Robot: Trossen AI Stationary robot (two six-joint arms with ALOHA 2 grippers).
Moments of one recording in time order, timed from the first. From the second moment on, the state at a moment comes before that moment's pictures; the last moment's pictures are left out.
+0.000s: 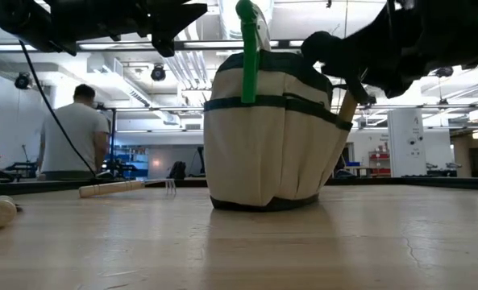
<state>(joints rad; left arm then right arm) -0.03 1.16 0.49 0.86 0.03 -0.03 0.60 1.67 0.44 1.16 0.96 0.10</state>
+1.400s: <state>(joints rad) -0.03 1.16 0.49 0.85 0.03 -0.03 0.59 1.29 0.54 0.26 0.67 0.52</state>
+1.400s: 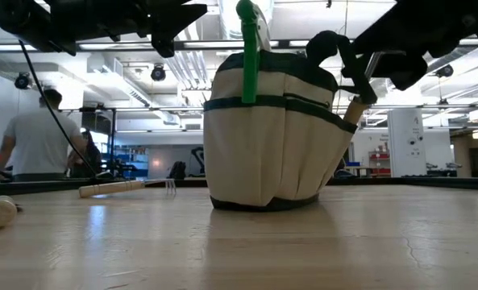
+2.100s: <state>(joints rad) -0.03 1.16 0.49 0.84 0.03 -0.04 0.59 1.29 0.63 0.21 0.62 0.48</state>
